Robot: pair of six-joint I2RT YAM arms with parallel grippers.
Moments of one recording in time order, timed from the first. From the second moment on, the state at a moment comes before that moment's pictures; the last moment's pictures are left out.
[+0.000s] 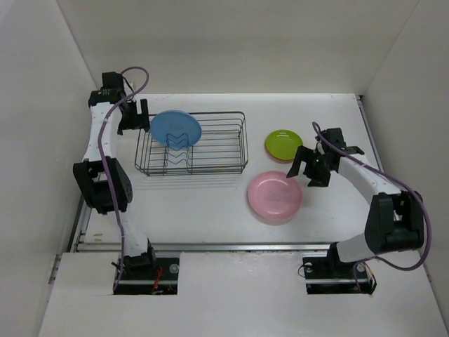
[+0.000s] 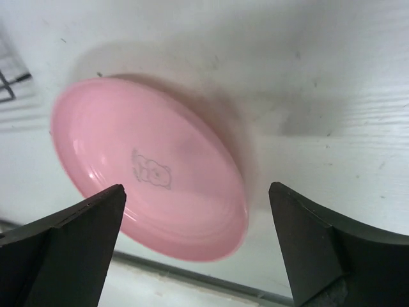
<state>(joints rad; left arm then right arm) 0.13 1.92 1.87 -1.06 -0.02 0.01 0.07 1.47 0.94 -0.64 -0.31 0.43</state>
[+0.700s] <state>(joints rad) -0.13 2.03 2.02 -0.94 0.11 0.50 0.23 1.50 1.15 -0.67 -0.18 0.40</state>
